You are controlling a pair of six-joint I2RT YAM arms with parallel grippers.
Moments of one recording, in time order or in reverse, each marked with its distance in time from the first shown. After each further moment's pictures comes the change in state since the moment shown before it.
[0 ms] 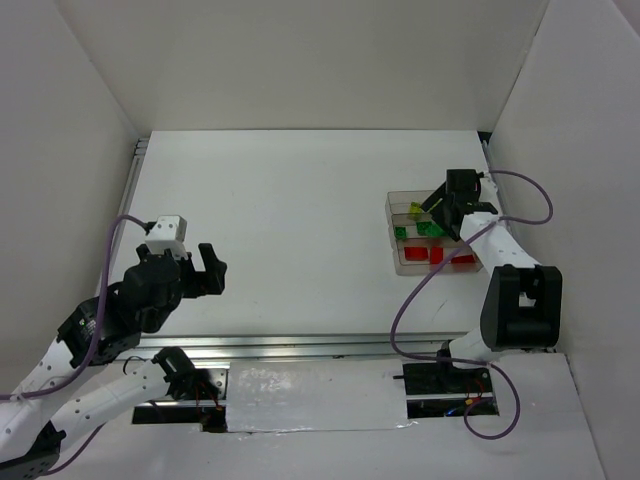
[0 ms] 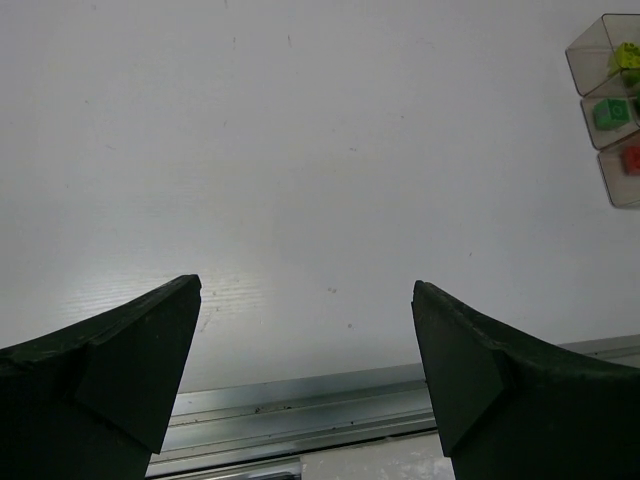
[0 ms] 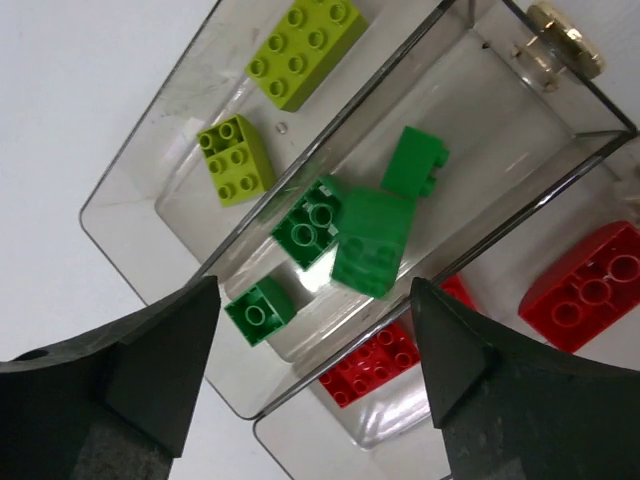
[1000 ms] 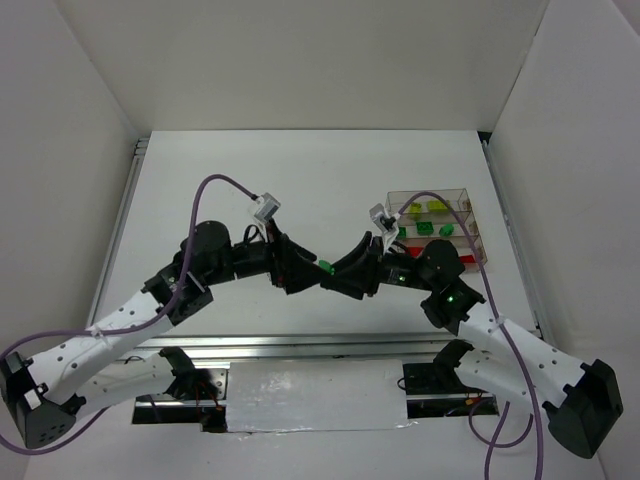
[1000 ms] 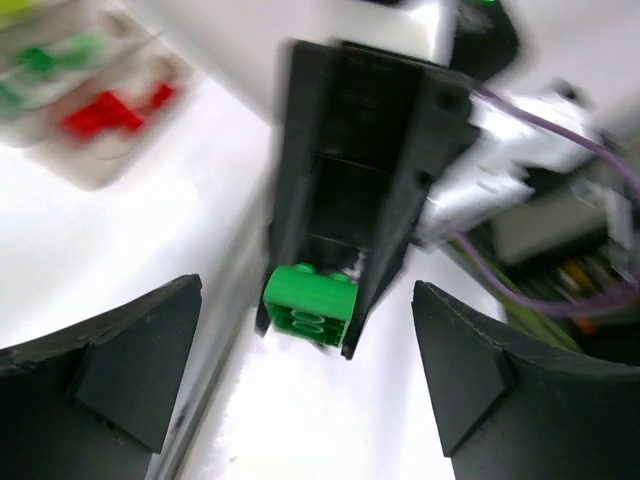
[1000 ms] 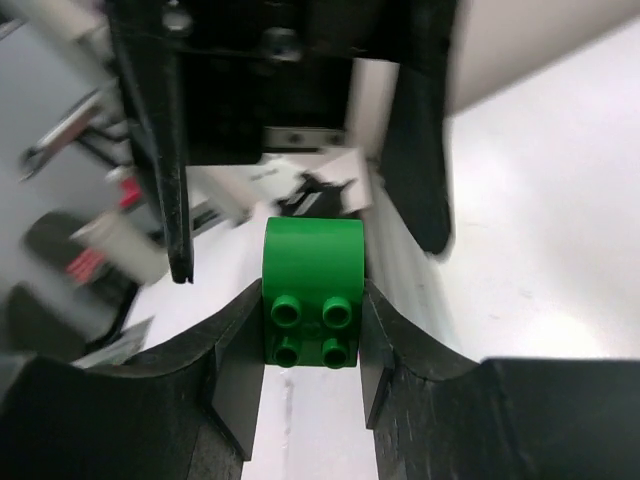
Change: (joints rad) left arm -0.001 0.344 -0.189 1.075 1.093 -0.149; right arm 0.713 -0.649 -0.489 0.907 -1.009 -0.069
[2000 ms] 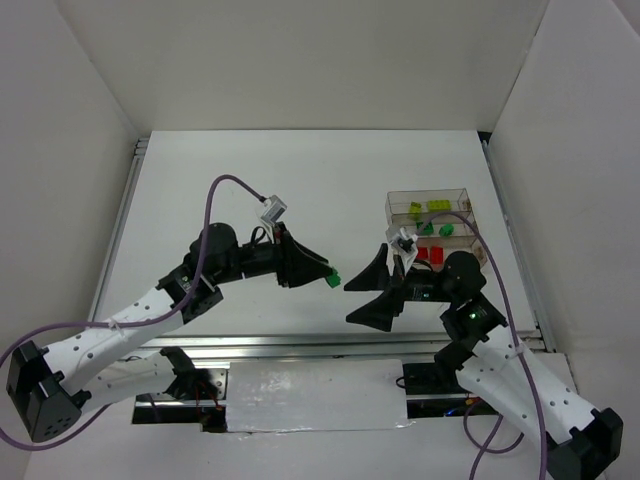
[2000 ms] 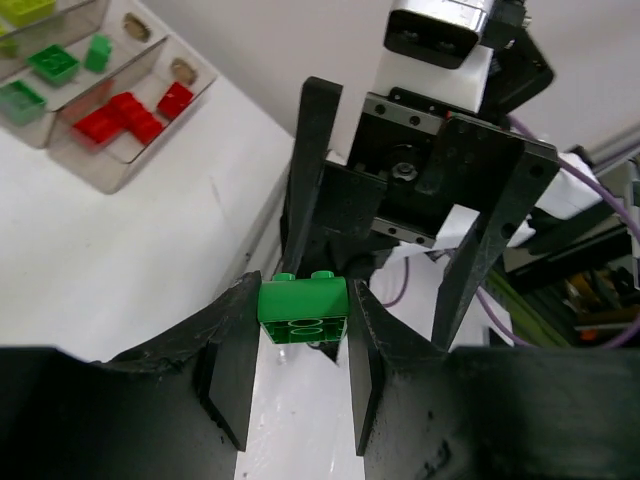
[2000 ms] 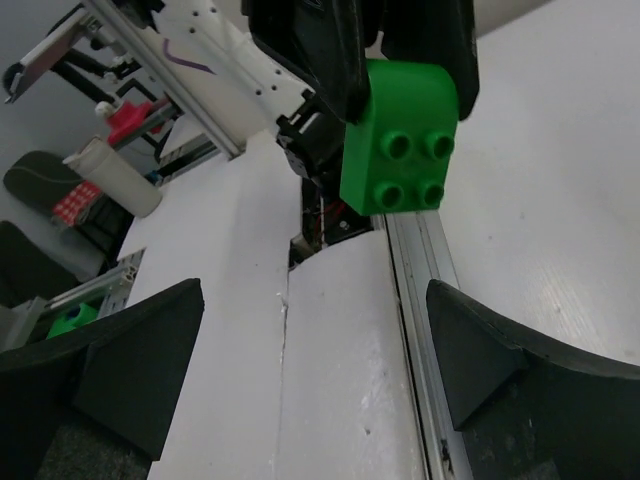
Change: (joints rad) left arm 0.004 0.056 -0.012 0.026 -0.064 0.008; right arm -0.175 -0.228 -0.062 -0.370 -0.193 -0.142
